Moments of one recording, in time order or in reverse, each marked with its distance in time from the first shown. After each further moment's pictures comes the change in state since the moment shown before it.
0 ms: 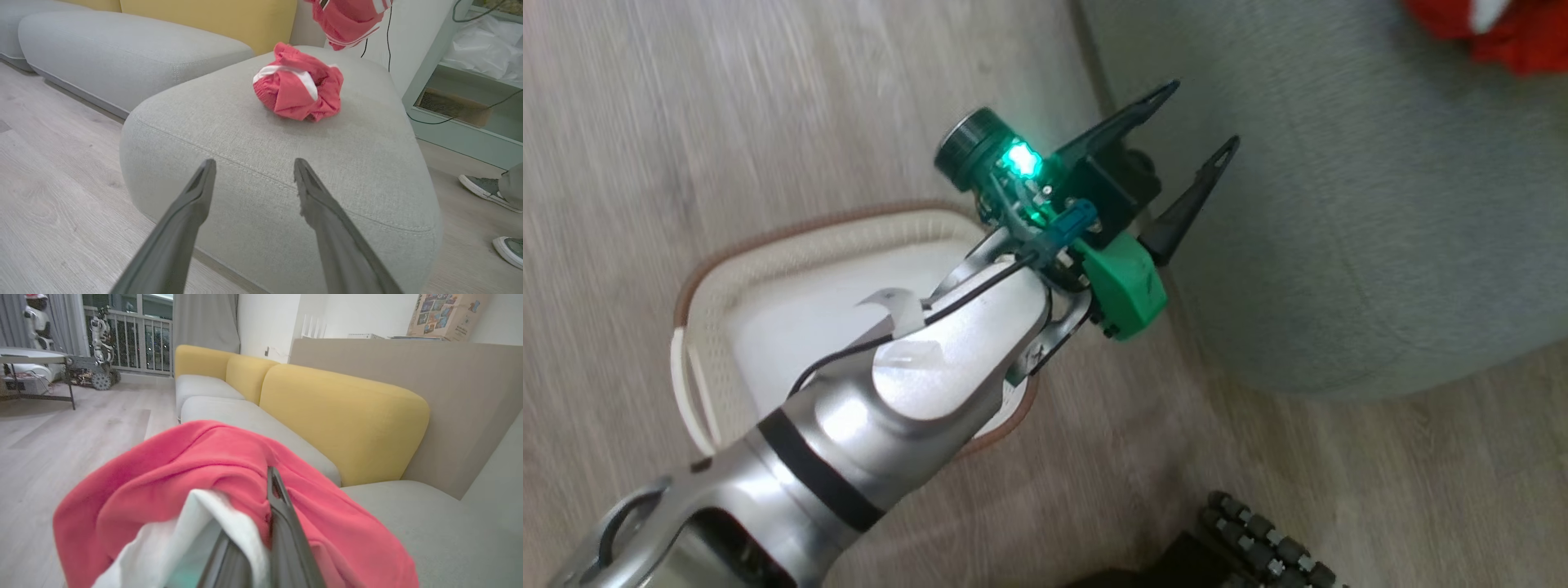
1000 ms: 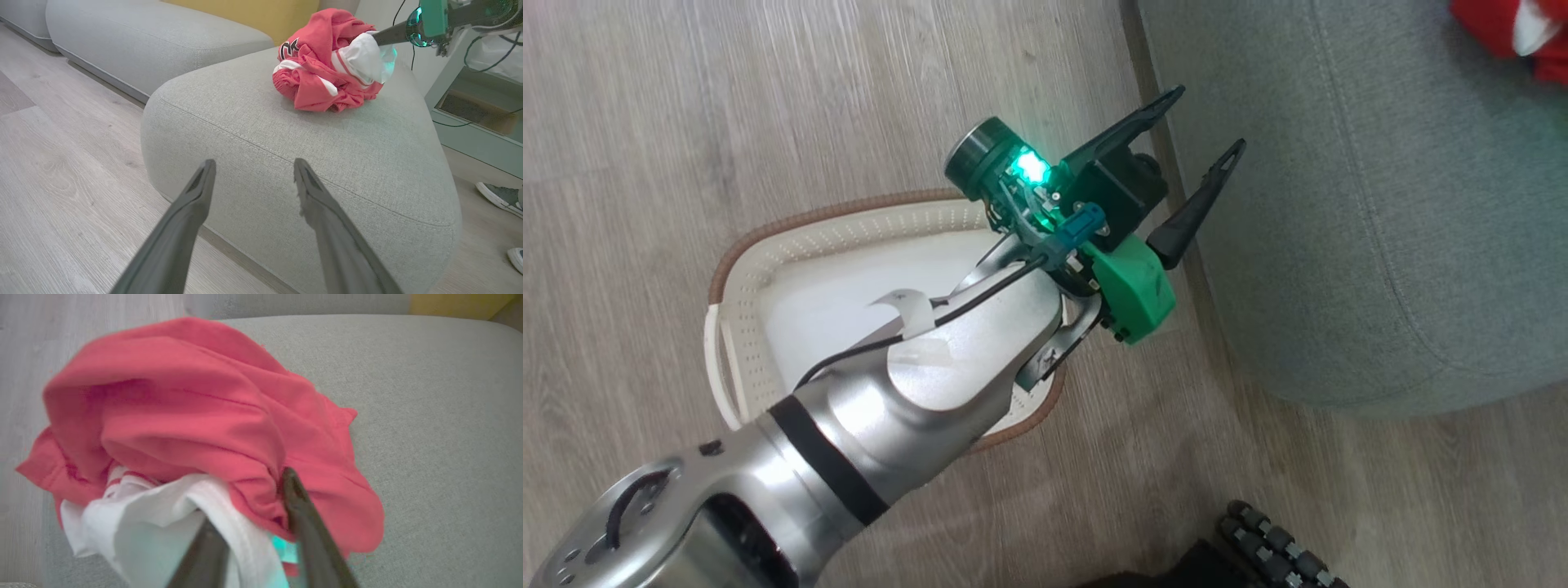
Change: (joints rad) left arm -0.070 -0.001 -0.139 0.053 -0.142 0.081 -0.071; right arm -0.136 -0.062 0.568 0.280 0.300 0.000 0.303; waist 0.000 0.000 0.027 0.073
